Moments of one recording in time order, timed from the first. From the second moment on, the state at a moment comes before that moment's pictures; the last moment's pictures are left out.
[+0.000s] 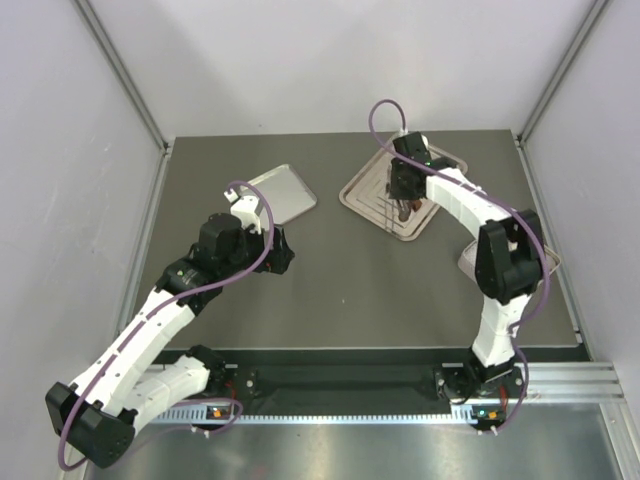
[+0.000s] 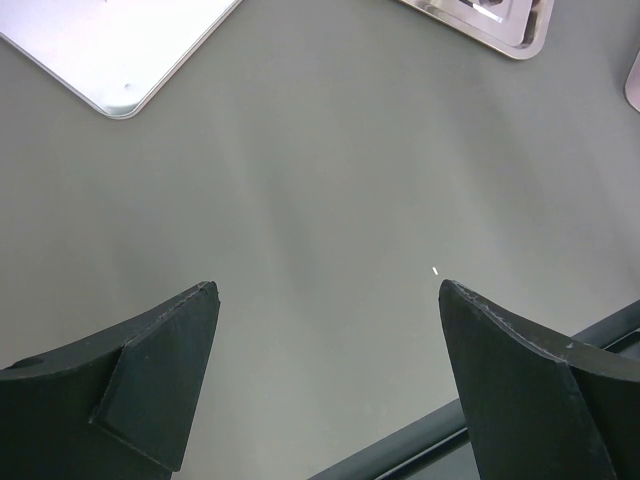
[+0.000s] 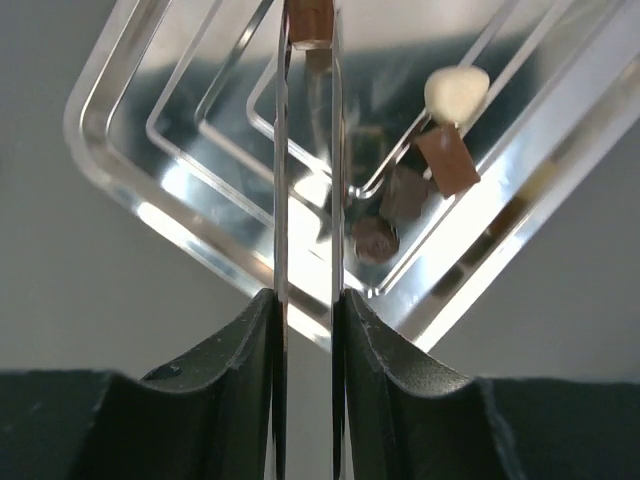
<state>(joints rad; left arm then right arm) -0.51 0.90 0.85 -0.50 0.03 -0.31 0.38 1.93 1.58 -0.55 0.20 0.38</state>
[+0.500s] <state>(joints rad) -0.51 0.89 0.85 -0.50 0.04 -0.31 0.26 1.44 1.21 -0.70 0.08 0.39</state>
